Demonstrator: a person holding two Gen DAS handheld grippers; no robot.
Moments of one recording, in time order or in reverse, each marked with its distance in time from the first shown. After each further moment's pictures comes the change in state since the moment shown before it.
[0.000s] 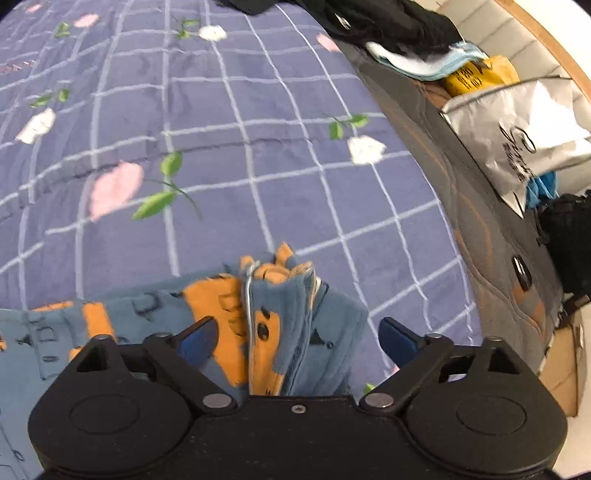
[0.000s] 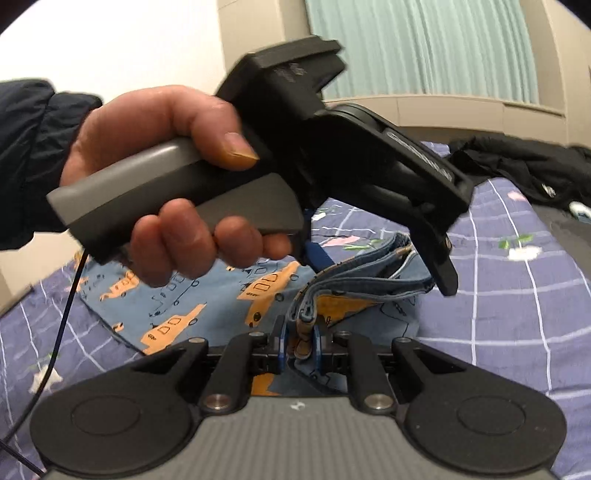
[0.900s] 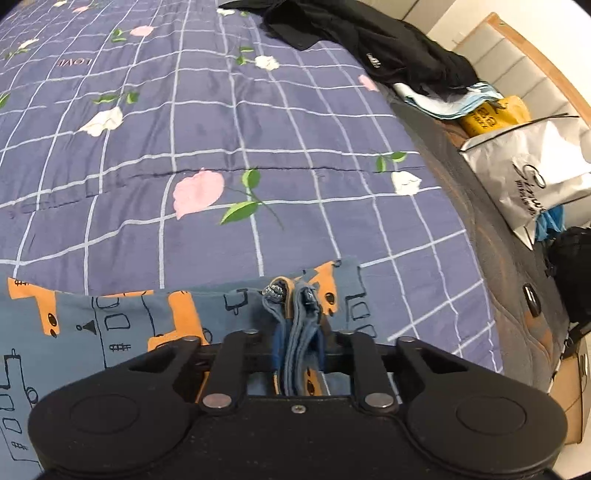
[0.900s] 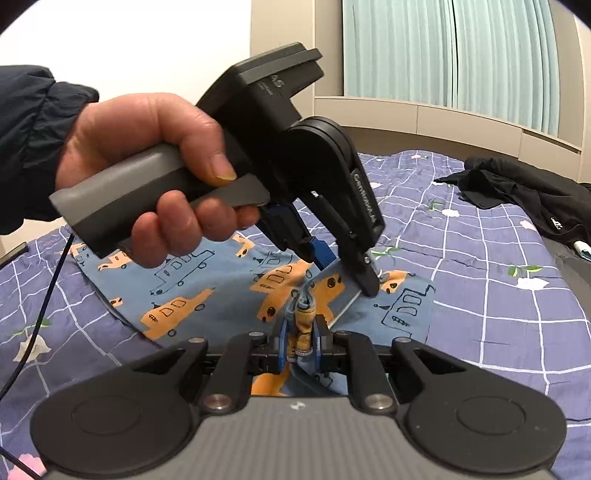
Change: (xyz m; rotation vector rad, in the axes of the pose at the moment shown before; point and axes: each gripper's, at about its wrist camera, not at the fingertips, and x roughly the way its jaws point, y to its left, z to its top) left arm -0.030 0.044 -0.021 -0.046 -0.112 0.008; right arm 0.001 0.024 0.006 -0.119 0.028 -0.032
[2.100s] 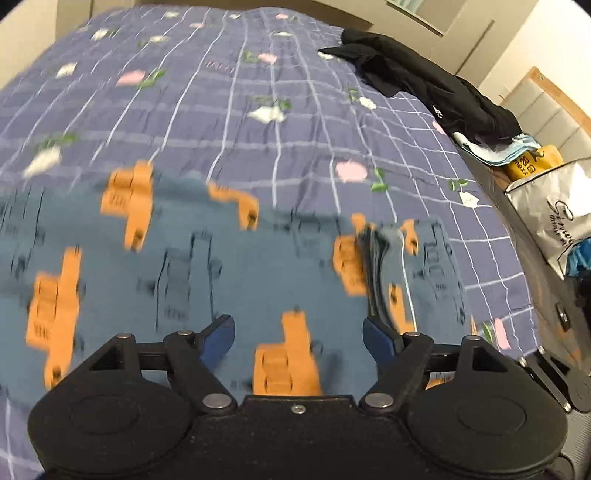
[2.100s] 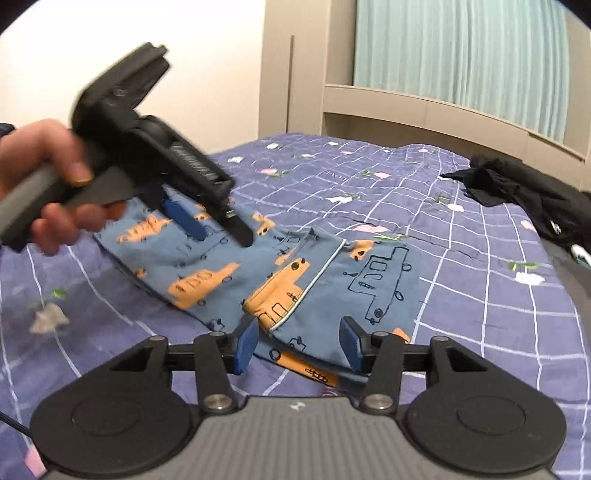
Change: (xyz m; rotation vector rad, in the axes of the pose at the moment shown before) left arm -0.095 0.087 -0.112 -0.141 -0.168 0.136; right arm -0.012 0.026 -0.002 -0.088 0.068 -0.011
